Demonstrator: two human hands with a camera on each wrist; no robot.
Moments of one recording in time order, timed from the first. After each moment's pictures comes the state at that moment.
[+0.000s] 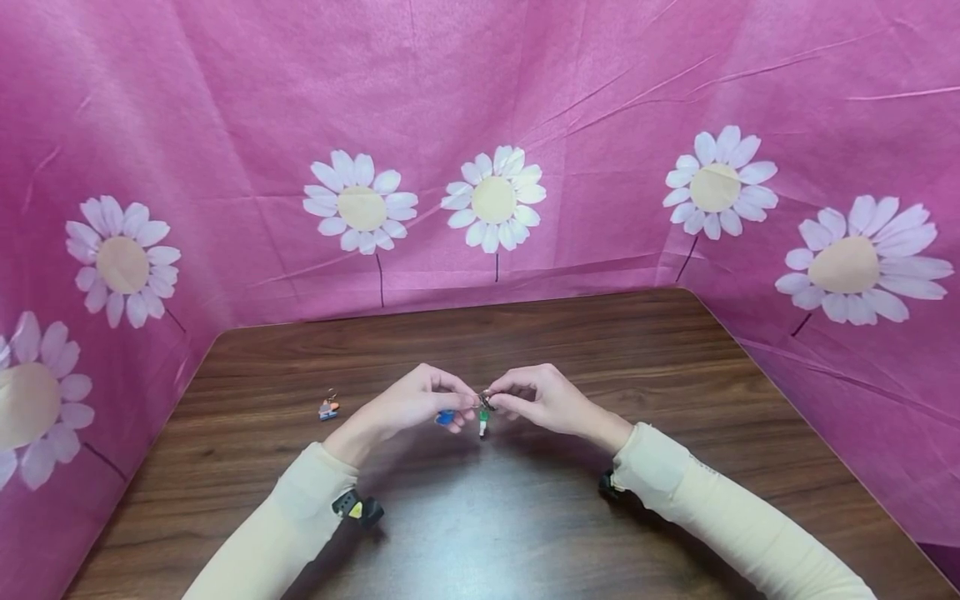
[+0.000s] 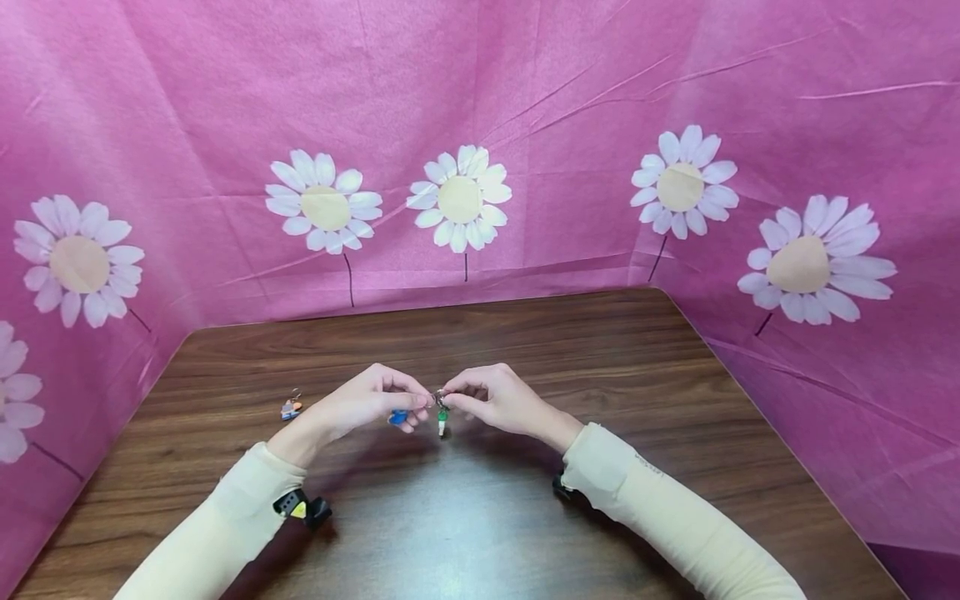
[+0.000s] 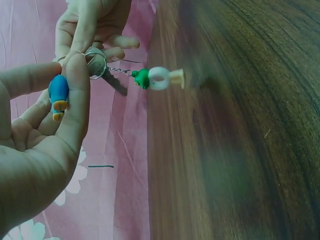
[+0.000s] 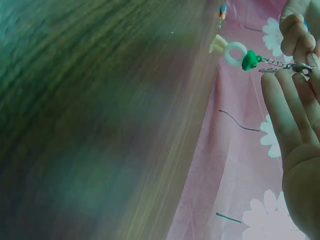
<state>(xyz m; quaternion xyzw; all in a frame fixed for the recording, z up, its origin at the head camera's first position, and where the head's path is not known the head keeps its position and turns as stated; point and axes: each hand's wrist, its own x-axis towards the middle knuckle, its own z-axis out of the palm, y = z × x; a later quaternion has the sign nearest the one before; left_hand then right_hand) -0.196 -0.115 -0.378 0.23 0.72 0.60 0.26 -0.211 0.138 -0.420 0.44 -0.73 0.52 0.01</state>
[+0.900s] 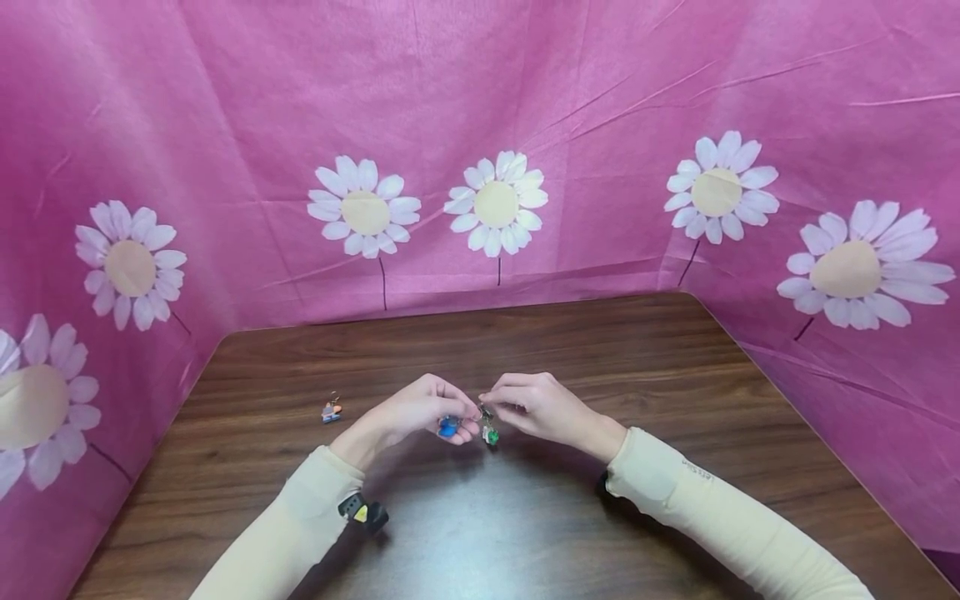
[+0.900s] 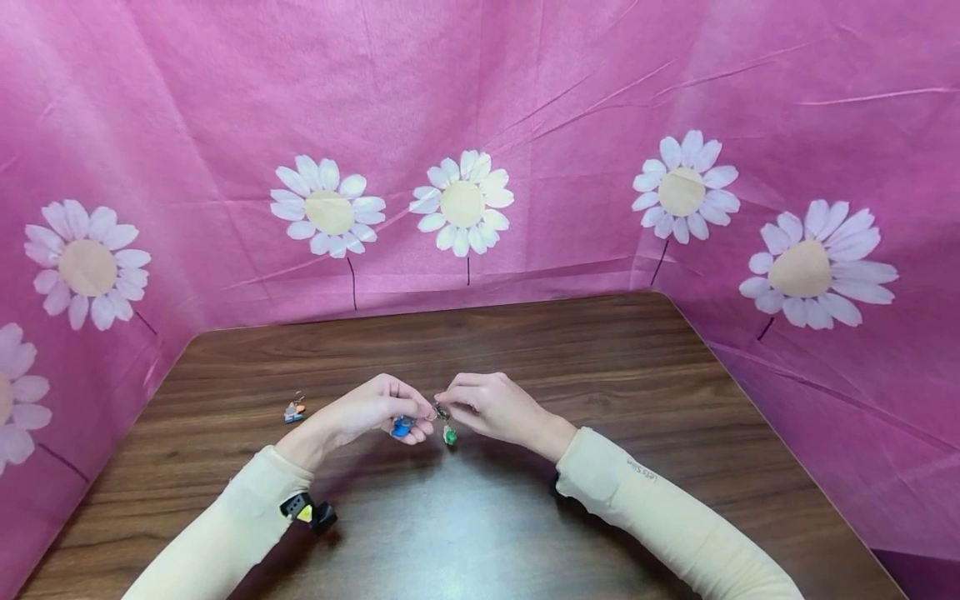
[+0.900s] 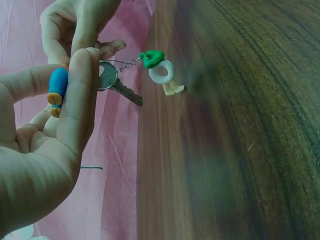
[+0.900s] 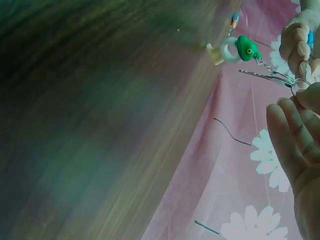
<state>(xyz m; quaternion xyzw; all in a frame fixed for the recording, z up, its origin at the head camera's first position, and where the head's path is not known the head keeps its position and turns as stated) -0.197 -0.113 -0.388 0.17 0.68 0.63 0.33 -0.215 0.133 -0.417 0.56 -0.74 0.31 0.21</state>
